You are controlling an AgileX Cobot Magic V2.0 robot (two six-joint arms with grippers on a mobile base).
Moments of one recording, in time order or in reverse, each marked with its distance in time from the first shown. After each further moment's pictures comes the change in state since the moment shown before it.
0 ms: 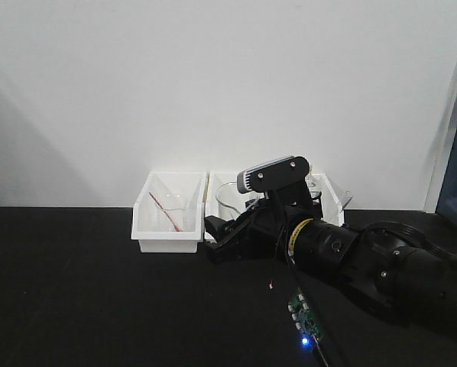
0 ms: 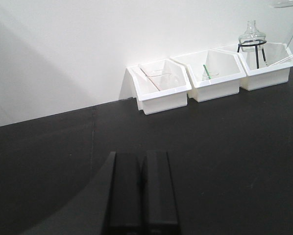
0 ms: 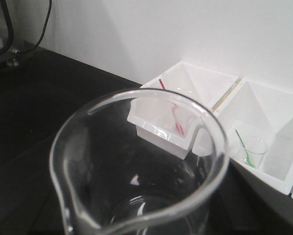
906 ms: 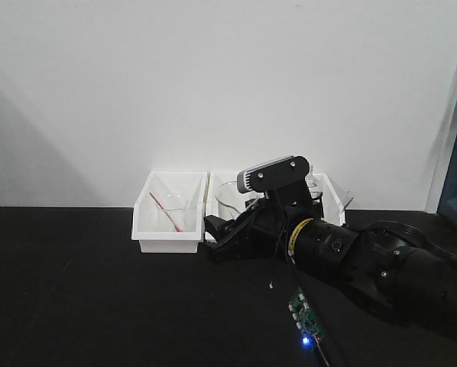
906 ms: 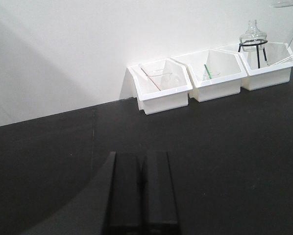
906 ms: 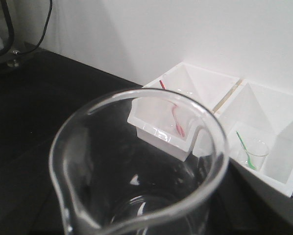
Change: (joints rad) left arm 0.000 0.000 0.000 0.000 0.000 0.000; right arm 0.000 0.000 0.000 0.000 -0.004 0.000
